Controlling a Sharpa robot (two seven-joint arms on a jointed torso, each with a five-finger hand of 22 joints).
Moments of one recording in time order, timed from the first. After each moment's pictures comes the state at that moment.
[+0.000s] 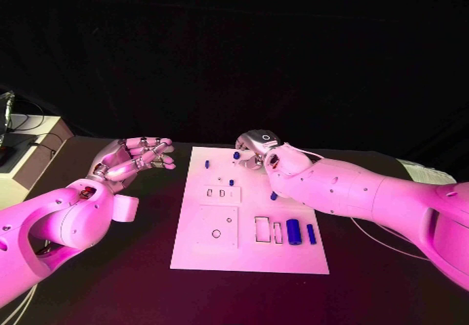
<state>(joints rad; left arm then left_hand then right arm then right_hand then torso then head) 1.05 -0.96 0.22 1.61 -0.18 -0.24 0.38 1.51 -0.18 0.31 0.27 0.25 0.96 0.21 0.19 0.15 1.13 0.15 0.07 0.06 1.13 0.09 0.32 0.43 0.17 1.00 0.17 0.52 0.27 1.25 -0.43 -0.09 0.96 -1.64 -0.53 -0.16 1.37 -0.21 0.32 0.06 0.11 0.91 0.14 0.14 0.35 1.05 0.11 0.06 0.08 1.46 0.01 1.34 0.93 0.08 1.38 0.11 1.17 1.06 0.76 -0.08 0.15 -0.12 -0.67</state>
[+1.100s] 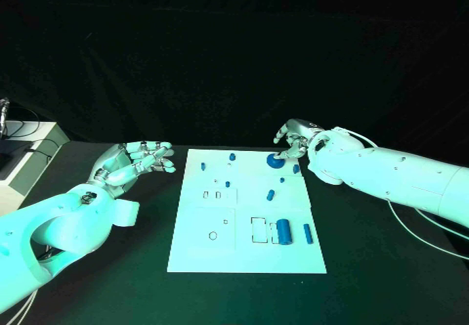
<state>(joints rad) 1.03 -0.97 0.22 1.61 -0.18 -0.24 0.41 1.50 -0.19 0.31 0.27 0.25 0.96 0.21 0.19 0.15 1.13 0.15 0.07 0.07 1.13 0.09 0.32 0.43 0.17 0.99 0.17 0.53 0.27 1.31 -0.68 -0.06 1.08 -1.35 -0.37 -0.12 1.47 -0.24 0.17 0.23 0.19 0.95 0.16 0.09 0.32 1.46 0.07 1.47 1.30 1.47 -0.01 1.51 1.30 0.06 1.47 0.09 1.40 1.31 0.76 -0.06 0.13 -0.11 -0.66</state>
